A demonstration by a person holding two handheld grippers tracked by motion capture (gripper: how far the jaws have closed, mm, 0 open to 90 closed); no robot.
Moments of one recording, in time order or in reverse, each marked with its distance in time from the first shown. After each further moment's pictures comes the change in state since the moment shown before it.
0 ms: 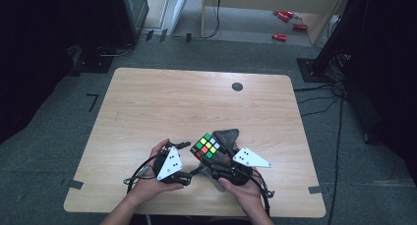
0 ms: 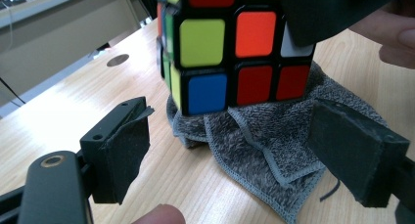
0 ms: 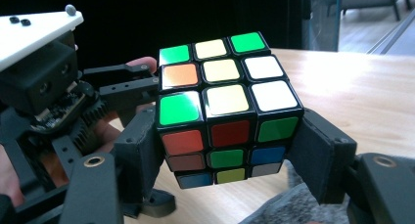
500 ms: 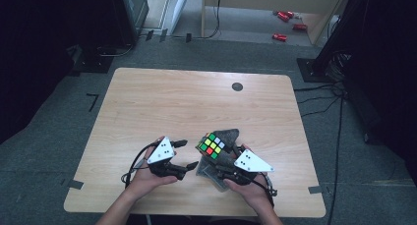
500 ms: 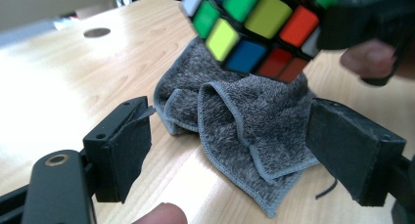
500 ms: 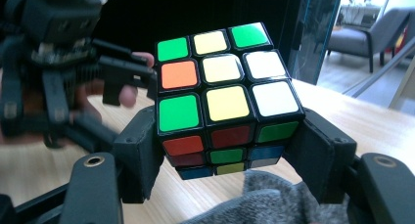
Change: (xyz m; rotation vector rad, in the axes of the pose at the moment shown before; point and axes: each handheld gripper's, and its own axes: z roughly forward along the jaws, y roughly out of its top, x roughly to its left) left arm 0.024 -0.005 -0.003 0.016 -0.108 -0.197; right arm -0.011 -0.001 -0.008 -0.028 -0.029 -0.257
